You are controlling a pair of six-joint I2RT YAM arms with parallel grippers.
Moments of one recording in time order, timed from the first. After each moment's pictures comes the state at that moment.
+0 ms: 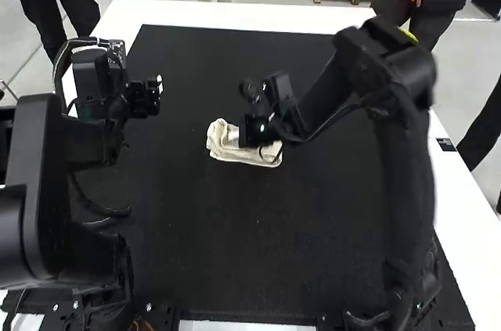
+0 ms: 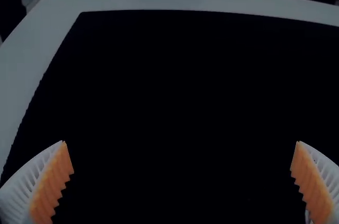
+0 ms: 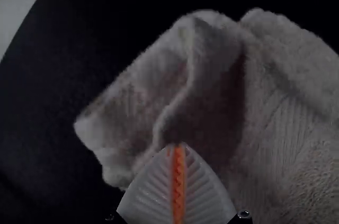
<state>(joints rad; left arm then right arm) 0.27 1.09 0.37 0.49 0.26 0.01 0.63 2.04 1.03 0.42 -0.43 0.36</state>
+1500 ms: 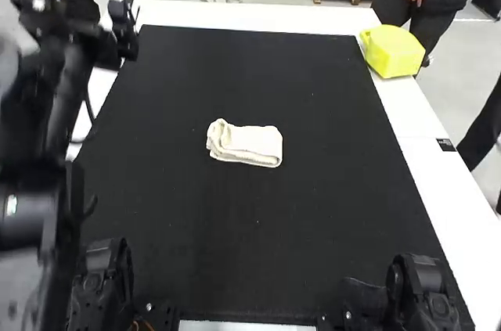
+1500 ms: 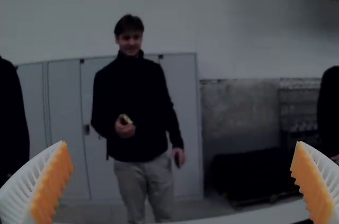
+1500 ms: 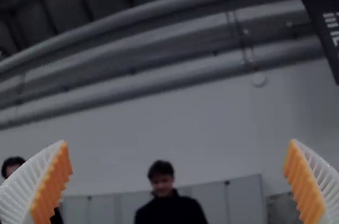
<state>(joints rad) 0.24 0.07 0.55 0.06 0.29 -0.12 -0.03 0.01 0.81 0.08 -0.11 0.31</state>
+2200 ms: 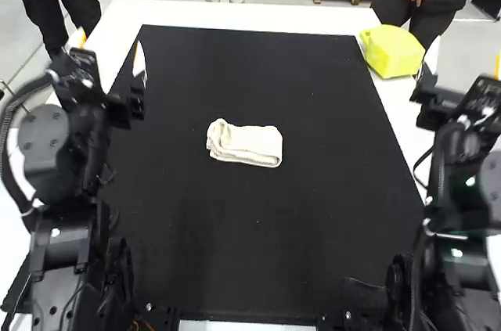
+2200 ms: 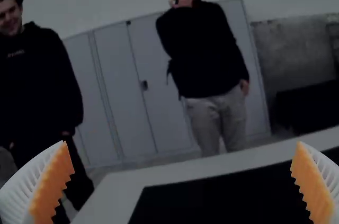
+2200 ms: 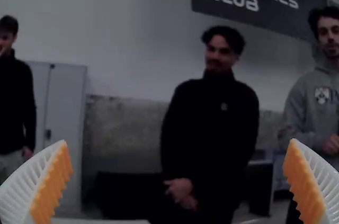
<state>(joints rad) 0.24 0.00 0.17 0.15 0.17 0.17 -0.03 0.01 0.08 0.51 0.24 -0.22</state>
